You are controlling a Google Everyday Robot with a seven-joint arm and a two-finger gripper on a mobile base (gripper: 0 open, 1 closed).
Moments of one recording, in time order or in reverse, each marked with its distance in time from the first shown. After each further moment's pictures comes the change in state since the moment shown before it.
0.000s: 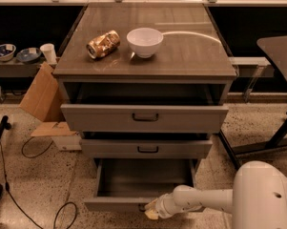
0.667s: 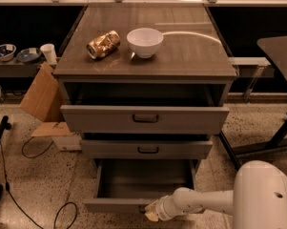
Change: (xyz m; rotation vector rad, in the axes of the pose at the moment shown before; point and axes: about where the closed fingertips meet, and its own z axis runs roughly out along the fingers) arm 0.006 0.008 0.000 0.005 0.004 -0.011
